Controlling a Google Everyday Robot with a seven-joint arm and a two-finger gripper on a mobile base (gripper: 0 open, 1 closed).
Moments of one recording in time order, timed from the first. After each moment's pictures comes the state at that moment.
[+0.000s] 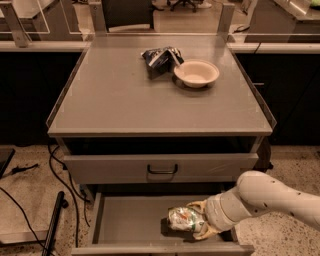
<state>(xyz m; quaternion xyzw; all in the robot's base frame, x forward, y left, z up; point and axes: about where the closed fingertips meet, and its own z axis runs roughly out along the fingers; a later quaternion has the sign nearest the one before) 0.403 -0.122 0.523 -0.78 0.56 0.15 0.24</state>
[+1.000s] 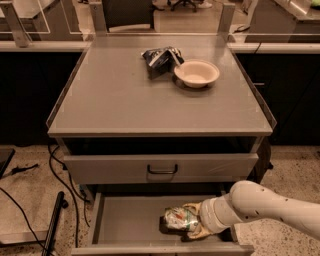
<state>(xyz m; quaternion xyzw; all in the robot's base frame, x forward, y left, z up) 0.418 -0.115 0.484 -0.77 0.57 0.13 0.26</state>
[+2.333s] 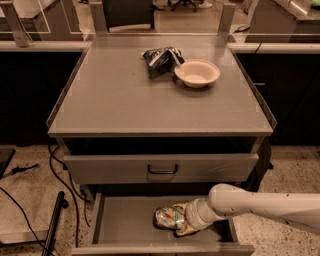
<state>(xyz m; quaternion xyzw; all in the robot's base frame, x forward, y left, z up) 0.454 -0.082 0.406 -0.76 0.58 0.13 0.25</state>
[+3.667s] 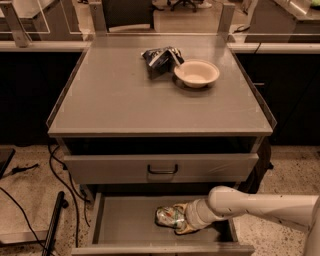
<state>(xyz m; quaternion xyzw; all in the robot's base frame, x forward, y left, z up) 0.469 -0.083 0.371 -0.75 0.60 0.14 0.26</state>
